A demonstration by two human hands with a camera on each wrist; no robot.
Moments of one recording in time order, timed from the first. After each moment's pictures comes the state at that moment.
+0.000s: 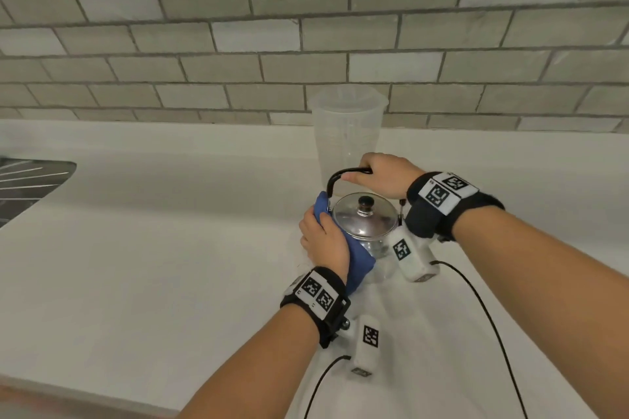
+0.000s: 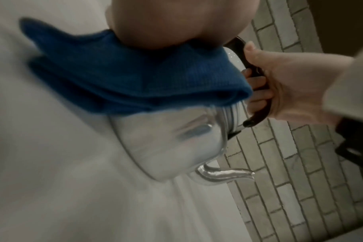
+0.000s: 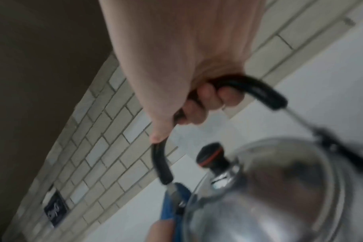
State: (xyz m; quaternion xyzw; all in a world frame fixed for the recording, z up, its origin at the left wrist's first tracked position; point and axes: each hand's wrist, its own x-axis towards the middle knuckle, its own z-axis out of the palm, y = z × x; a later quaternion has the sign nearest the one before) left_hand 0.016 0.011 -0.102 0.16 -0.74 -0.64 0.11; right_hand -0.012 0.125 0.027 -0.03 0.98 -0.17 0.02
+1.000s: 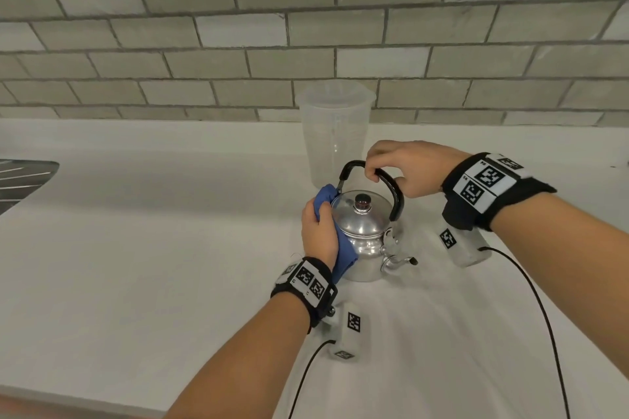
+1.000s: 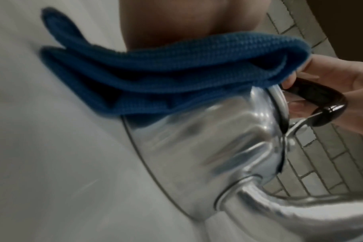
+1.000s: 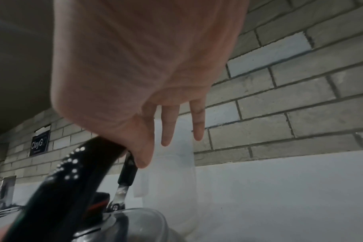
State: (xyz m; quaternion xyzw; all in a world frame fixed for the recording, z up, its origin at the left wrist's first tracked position) left_hand 0.009 0.013 -0.104 0.06 -0.67 -0.74 0.04; right_hand 0.009 0.191 0.046 -0.27 0.96 -0.03 0.01
